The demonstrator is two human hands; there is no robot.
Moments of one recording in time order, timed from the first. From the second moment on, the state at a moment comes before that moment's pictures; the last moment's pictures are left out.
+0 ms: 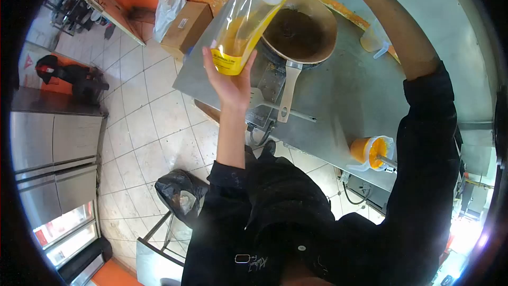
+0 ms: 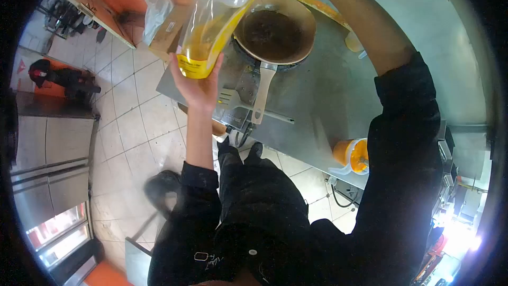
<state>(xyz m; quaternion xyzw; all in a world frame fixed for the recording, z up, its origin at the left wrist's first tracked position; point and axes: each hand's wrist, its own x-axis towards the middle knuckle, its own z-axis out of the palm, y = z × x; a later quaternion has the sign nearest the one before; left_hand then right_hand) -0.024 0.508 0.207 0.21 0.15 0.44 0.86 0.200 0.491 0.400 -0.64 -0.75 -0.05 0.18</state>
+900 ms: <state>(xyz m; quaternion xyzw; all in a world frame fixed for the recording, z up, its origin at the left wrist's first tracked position) -0.018 0.390 0.070 0.67 0.28 0.13 0.68 0.133 0.652 0.184 -0.72 -0.65 -0.11 0.21</state>
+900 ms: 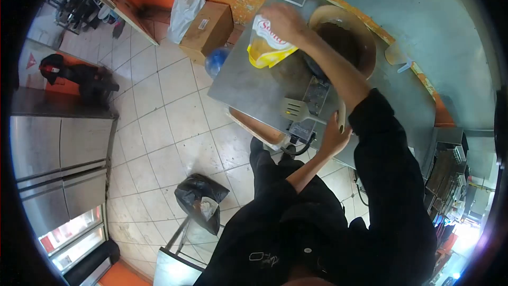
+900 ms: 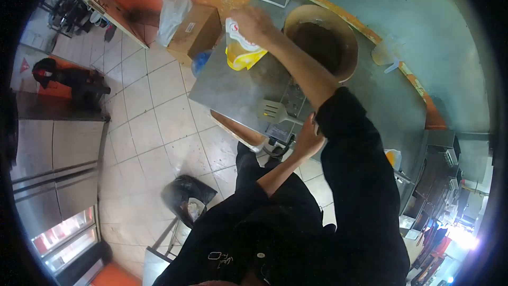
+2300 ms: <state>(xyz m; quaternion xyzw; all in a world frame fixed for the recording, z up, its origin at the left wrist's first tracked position) -0.039 0.474 0.108 0.70 0.07 0.12 0.70 0.014 0.446 0.293 -0.87 -0.37 -0.18 0.28</state>
